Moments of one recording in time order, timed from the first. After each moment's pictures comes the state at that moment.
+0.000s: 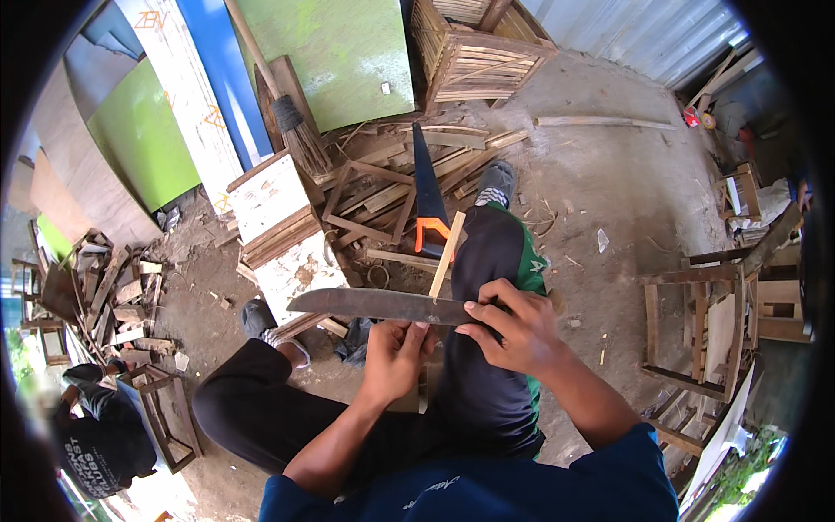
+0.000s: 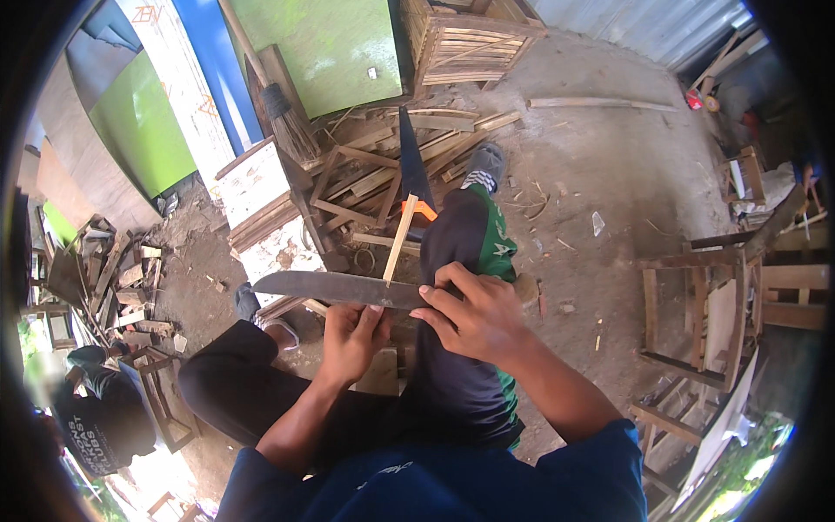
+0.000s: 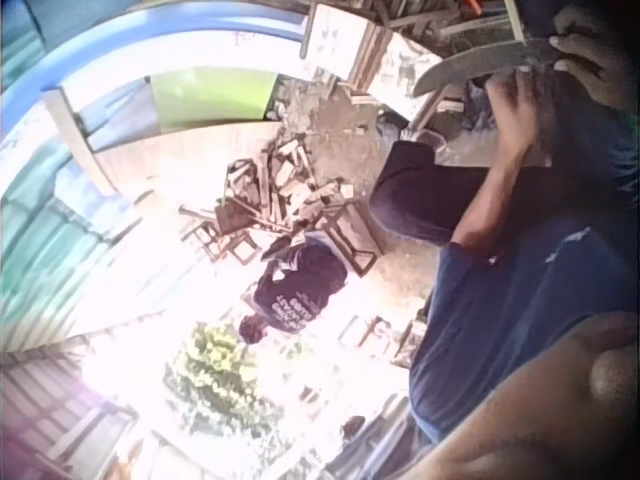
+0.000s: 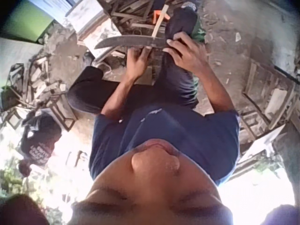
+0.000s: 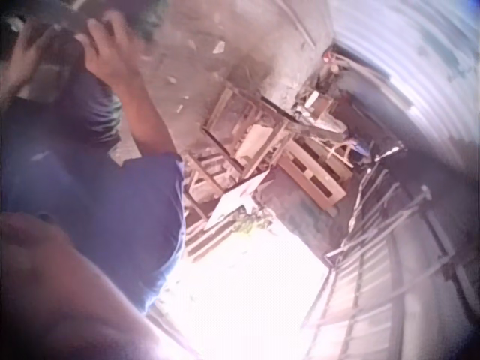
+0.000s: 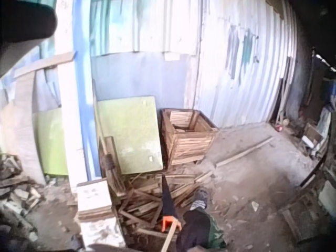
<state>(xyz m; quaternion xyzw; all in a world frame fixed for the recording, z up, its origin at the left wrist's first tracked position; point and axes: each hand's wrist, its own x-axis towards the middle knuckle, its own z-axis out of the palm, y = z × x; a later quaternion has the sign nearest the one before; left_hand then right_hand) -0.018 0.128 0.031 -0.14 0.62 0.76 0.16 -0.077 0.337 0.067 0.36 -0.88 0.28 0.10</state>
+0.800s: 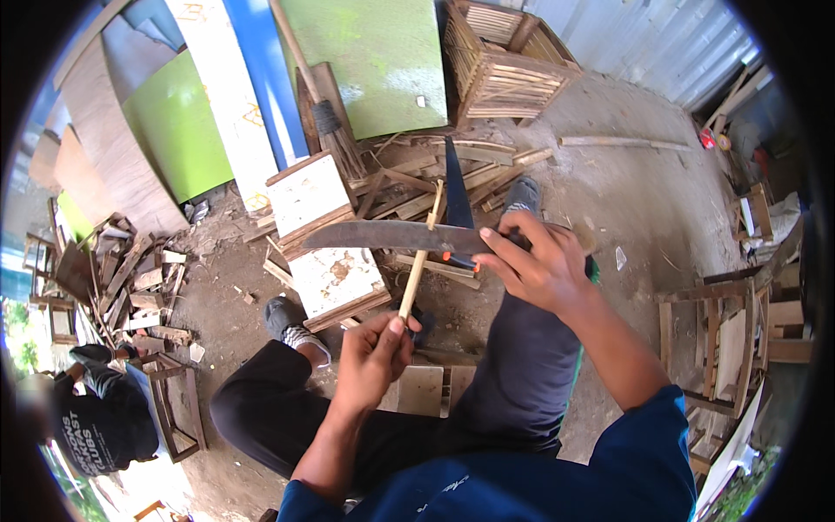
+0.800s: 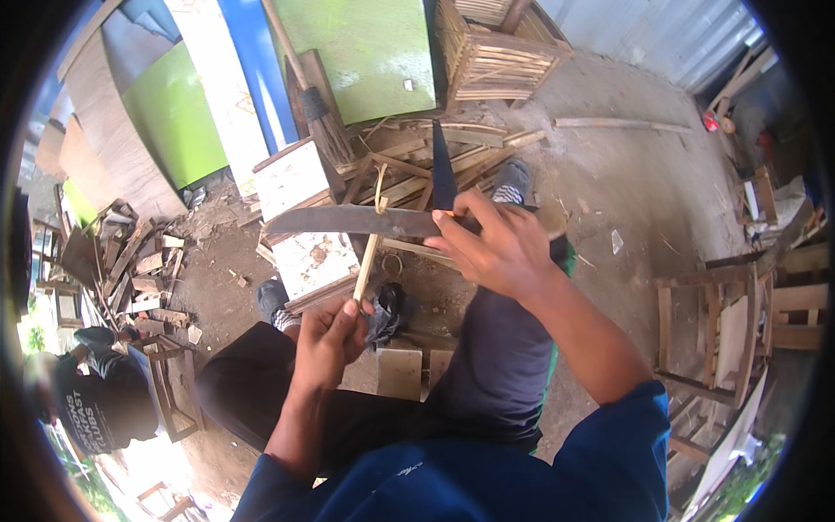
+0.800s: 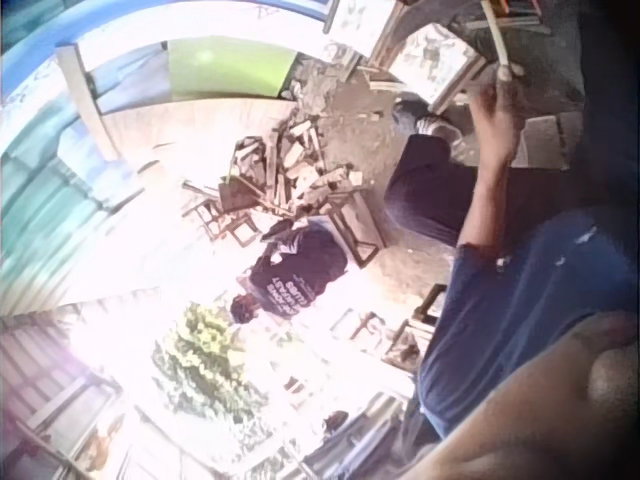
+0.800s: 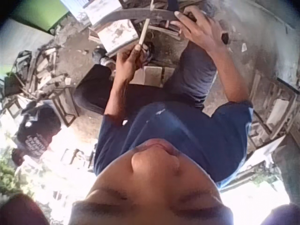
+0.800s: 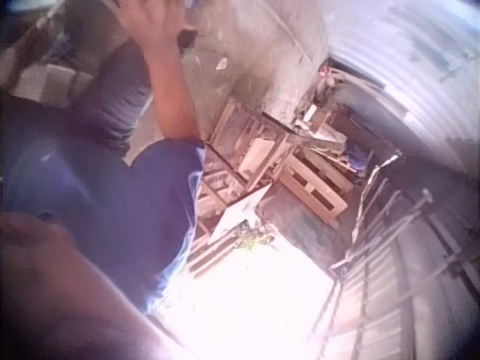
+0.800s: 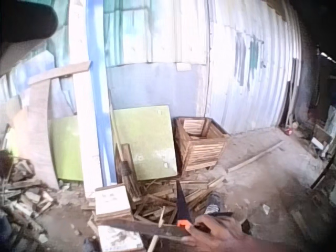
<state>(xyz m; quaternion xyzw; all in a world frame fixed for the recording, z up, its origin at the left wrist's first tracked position) 0.012 0.060 0.065 -0.17 0.57 0.79 0.14 -0.142 0.311 0.080 0.44 -0.85 0.18 0.23</state>
